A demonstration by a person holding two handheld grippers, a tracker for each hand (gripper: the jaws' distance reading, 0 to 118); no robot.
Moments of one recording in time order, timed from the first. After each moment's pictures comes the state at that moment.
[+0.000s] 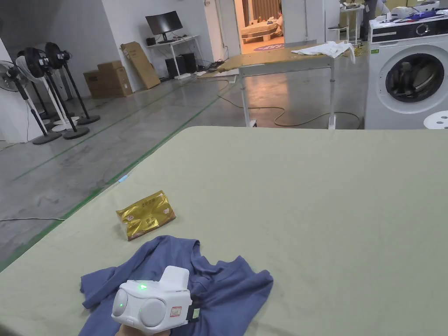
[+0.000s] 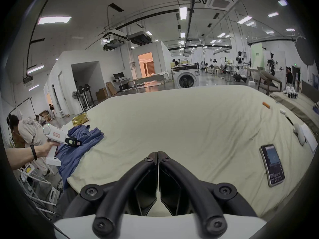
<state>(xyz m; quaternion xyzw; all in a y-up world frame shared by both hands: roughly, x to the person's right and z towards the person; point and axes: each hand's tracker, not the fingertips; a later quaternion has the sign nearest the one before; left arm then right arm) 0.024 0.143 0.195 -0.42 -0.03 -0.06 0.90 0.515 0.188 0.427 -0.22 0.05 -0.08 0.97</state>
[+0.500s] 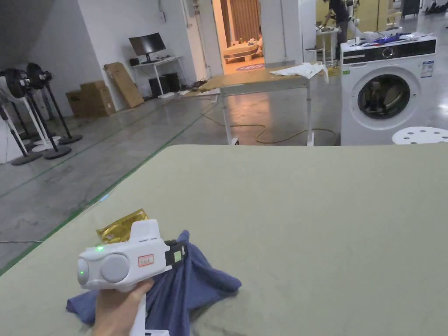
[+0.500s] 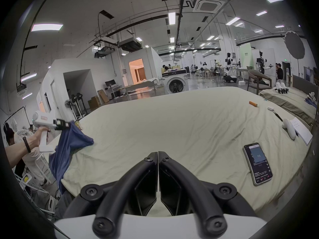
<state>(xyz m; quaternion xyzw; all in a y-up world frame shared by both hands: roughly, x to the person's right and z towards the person) 0.031 0.274 0.186 -0.26 -0.07 0.08 0.96 0.550 0.200 0.455 -0.19 0.00 -0.10 0.98</state>
